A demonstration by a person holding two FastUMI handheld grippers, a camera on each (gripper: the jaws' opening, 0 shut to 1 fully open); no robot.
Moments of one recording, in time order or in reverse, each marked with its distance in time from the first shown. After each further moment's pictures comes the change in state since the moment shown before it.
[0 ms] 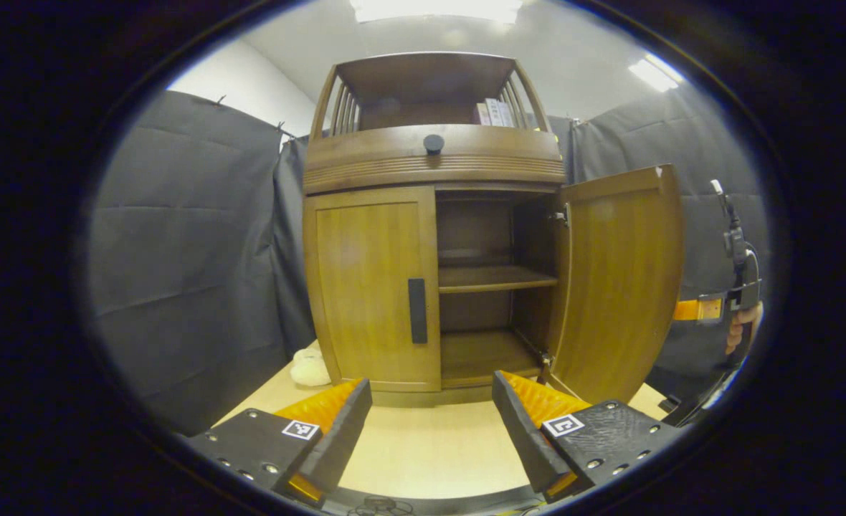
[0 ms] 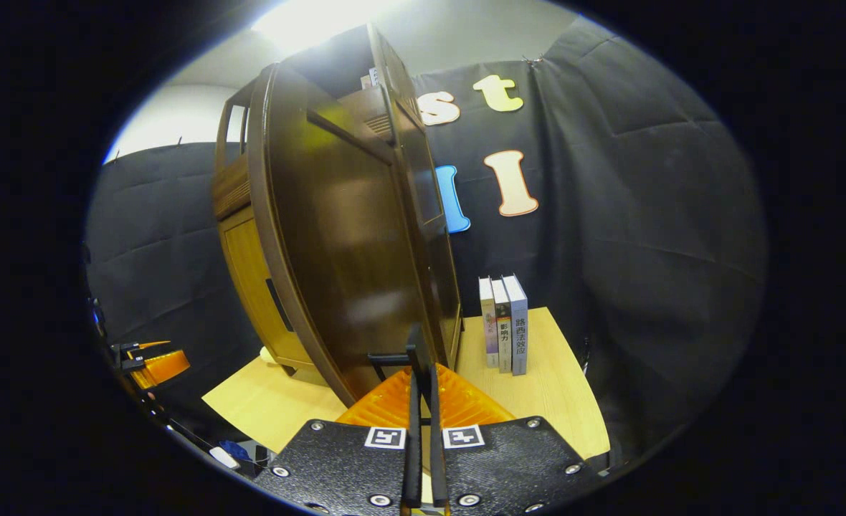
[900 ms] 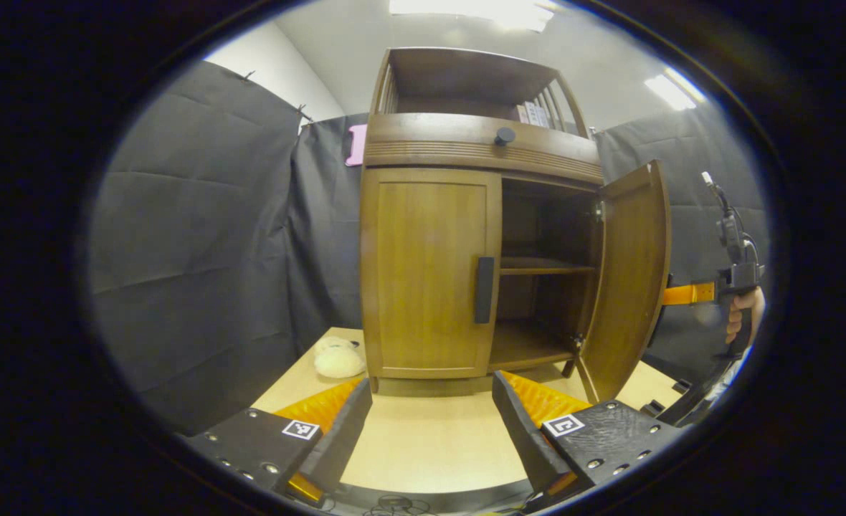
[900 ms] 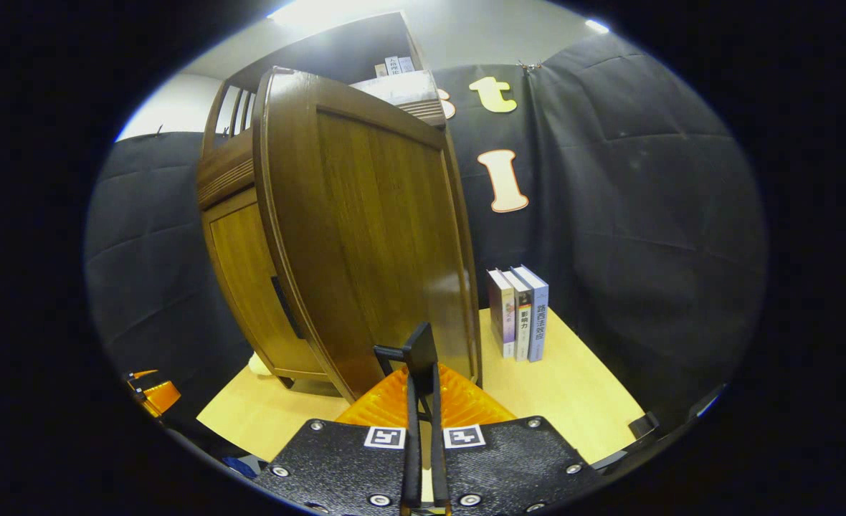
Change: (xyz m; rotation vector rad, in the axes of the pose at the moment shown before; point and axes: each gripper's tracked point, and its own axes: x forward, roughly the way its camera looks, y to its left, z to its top) left arm 0.021 0.153 -0.061 -0.075 0.022 -0.081; right arm 0.024 0.104 -0.020 -0.019 -0.012 -0.189
